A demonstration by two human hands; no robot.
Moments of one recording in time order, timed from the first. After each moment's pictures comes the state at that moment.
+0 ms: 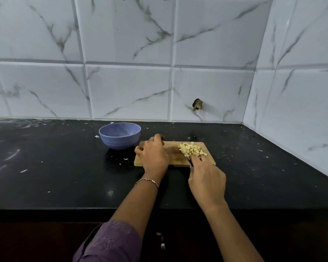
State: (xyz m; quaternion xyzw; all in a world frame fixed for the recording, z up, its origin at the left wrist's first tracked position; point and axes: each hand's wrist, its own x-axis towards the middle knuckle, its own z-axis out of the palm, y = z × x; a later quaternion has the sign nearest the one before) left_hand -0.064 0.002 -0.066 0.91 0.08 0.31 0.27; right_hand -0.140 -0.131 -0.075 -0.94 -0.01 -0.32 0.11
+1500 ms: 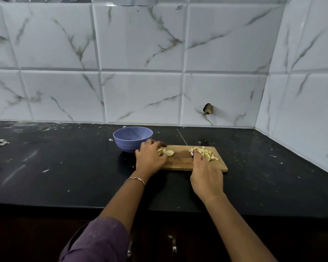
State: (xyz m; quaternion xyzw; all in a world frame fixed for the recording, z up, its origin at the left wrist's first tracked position) left_hand -0.063 0.065 -0.064 0.93 0.01 0.26 0.26; right_hand -0.114 -0.110 -0.073 -0.96 -0.04 -0.26 0.11
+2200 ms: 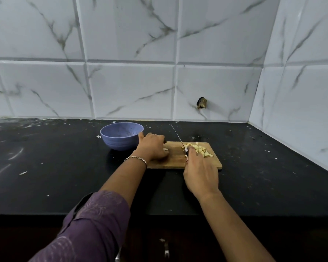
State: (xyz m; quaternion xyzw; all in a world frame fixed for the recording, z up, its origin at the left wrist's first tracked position) left_hand -0.011 0.047 -0.040 0.99 -0.07 0.12 0.01; right_hand -0.103 -0.112 -0.073 -0.95 -0.02 -0.27 0.14
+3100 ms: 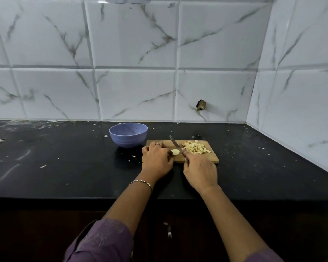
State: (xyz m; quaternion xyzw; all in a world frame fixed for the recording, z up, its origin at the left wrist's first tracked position) left_hand -0.093 0.028 -0.072 0.96 -0.05 0.24 0.10; right_hand -0.130 -0.115 -0.069 -0.95 -0.07 -0.26 0.17
